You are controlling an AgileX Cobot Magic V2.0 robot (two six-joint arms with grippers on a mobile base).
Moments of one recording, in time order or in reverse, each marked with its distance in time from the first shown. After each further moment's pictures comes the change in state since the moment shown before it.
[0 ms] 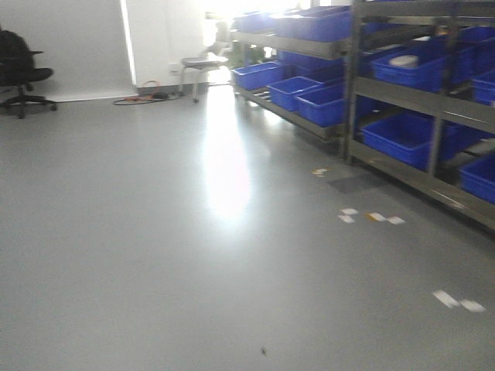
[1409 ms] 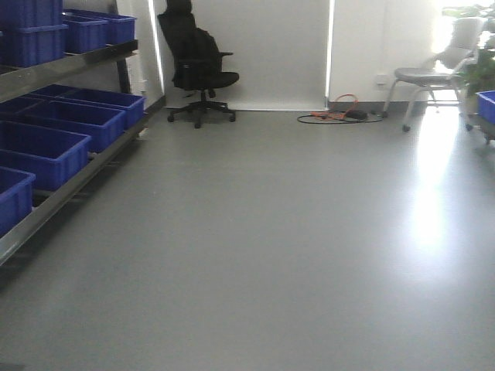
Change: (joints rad) left arm 0.000 0.000 0.000 0.000 0.000 0.000; right arm 0.000 0.000 0.000 0.000 0.000 0.000
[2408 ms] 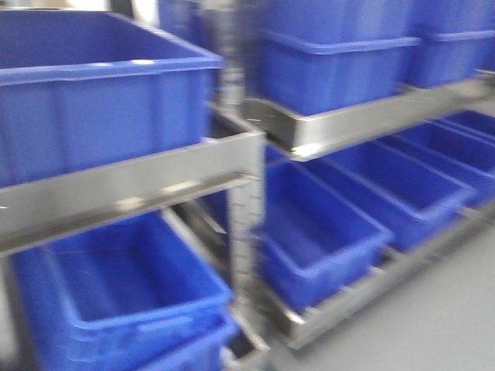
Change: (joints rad) left arm 0.000 0.000 0.000 0.000 0.000 0.000; right arm 0.000 0.000 0.000 0.000 0.000 0.000
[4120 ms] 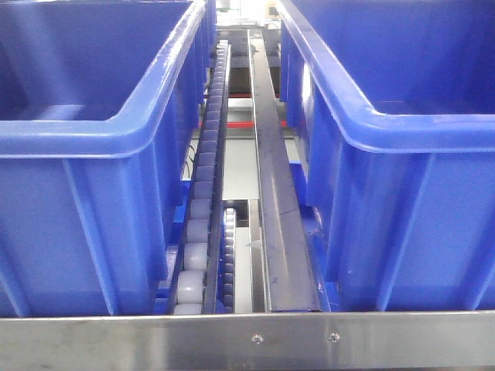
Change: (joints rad) left arm 0.000 0.000 0.000 0.000 0.000 0.000; right arm 0.000 0.000 0.000 0.000 0.000 0.000
